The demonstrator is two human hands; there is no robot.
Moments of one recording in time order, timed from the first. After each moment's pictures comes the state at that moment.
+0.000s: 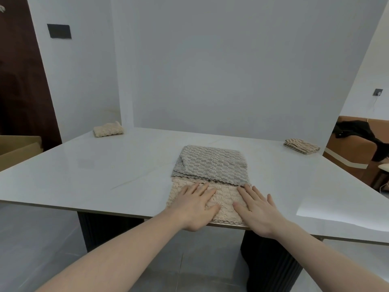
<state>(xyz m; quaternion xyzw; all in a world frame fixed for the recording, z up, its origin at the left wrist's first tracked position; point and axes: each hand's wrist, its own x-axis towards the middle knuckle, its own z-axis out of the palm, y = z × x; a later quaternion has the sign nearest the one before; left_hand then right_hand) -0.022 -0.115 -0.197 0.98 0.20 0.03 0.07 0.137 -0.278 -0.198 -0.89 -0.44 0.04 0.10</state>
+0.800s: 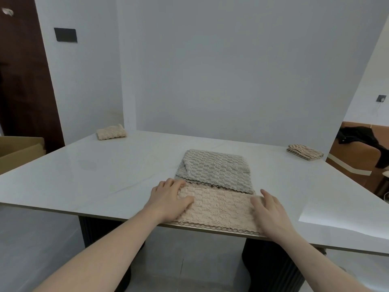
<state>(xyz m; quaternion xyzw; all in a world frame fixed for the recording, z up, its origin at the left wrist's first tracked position) -0.054 -0.050 -0.199 0.91 0.33 0.15 0.18 0.125 -0.287 -0.180 -0.89 -0.31 0.06 0.32</state>
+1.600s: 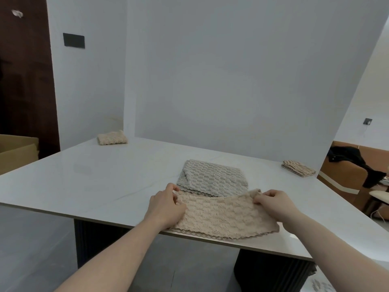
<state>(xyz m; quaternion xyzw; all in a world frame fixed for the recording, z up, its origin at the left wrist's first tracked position) -0.064 -0.046 -0.198 0.84 0.37 0.24 0.32 0.149 -0.274 -0.118 -0.87 -0.20 0.11 0.44</state>
